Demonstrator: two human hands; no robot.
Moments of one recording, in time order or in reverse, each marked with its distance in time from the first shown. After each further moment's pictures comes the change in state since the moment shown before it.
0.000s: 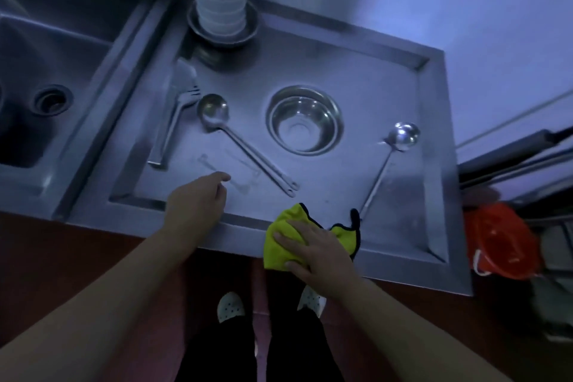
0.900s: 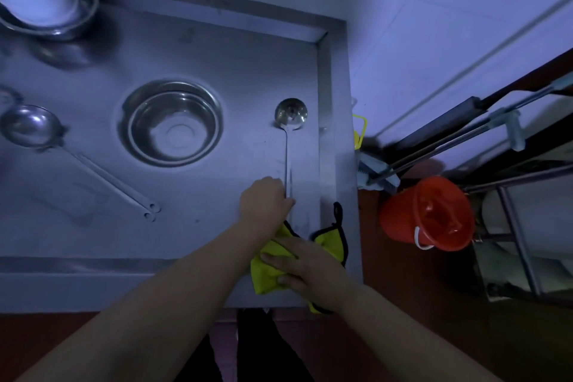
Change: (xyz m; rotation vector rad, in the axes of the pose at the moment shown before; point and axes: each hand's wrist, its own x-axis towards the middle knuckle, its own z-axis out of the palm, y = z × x) left_hand 0.063 0.299 0.229 0.070 -0.372 0.078; right_hand -0.118 0.201 -0.048 0.200 0.045 -0.067
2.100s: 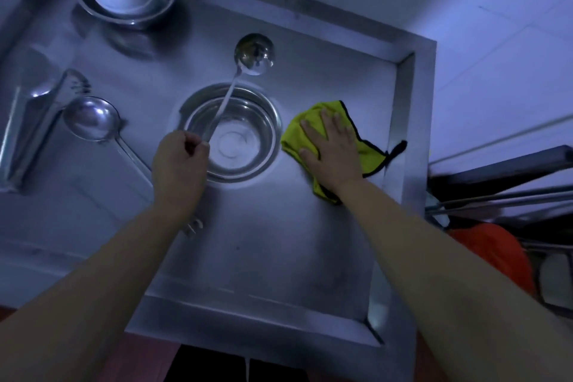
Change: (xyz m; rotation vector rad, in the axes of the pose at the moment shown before) left_hand 0.031 -0.166 -0.121 -0.515 0.669 -0.361; right_hand 0.246 0.105 -0.064 -0.348 0.201 0.307
